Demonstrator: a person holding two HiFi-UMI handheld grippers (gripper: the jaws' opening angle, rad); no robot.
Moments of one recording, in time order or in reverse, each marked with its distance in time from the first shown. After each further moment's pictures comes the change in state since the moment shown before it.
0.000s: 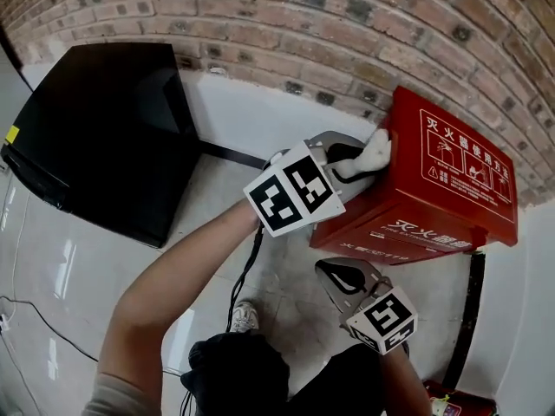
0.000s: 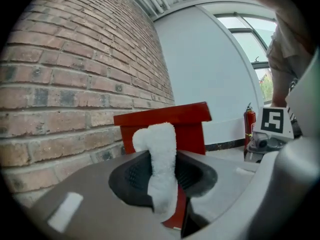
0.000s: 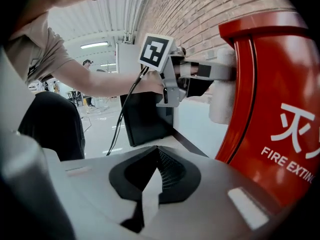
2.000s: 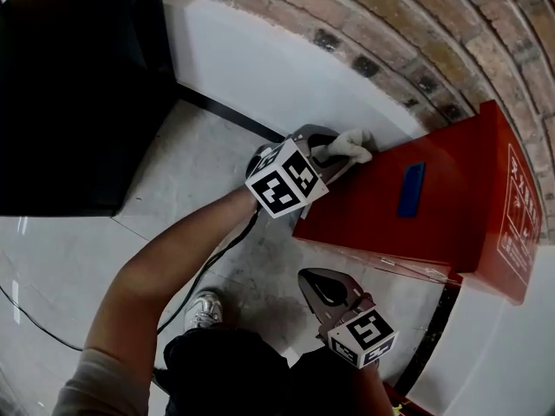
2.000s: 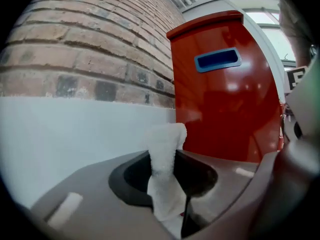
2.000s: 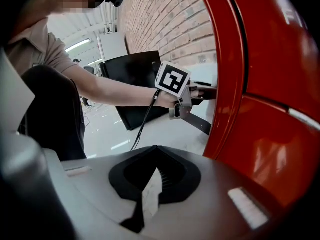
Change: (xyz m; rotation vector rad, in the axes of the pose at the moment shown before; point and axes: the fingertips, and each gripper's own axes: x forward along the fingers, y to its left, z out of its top) left arm 0.064 0.067 -0.217 -0.219 0.059 0.197; right arm 0.057 -0.026 -0.093 0.181 0.170 0.049
